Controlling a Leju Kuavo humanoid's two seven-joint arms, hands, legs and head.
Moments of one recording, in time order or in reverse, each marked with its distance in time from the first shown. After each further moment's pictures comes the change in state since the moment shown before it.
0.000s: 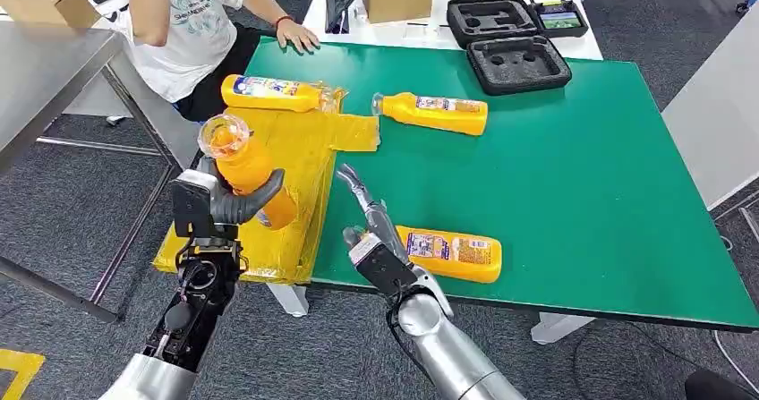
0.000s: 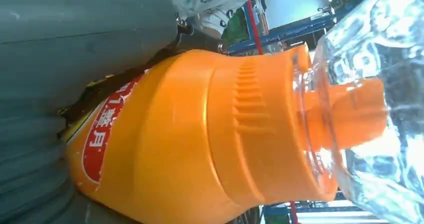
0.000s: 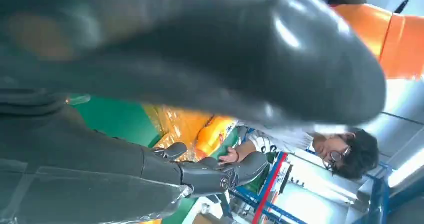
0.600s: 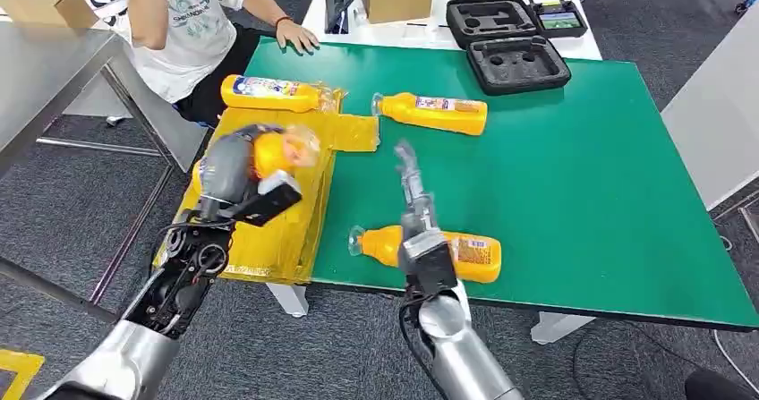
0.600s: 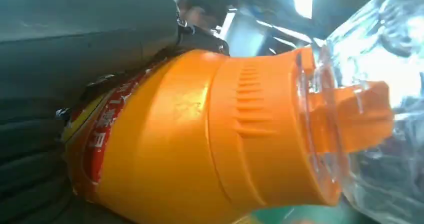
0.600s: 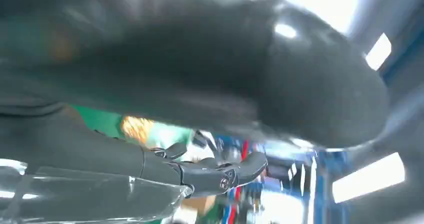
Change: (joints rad) left arm -0.155 0.120 -0.137 0.136 -0.804 0.058 0.233; right arm 0.101 -0.025 -0.102 -0.247 -0.172 -0.103 -0.059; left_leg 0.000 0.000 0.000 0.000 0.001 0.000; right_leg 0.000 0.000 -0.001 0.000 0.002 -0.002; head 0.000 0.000
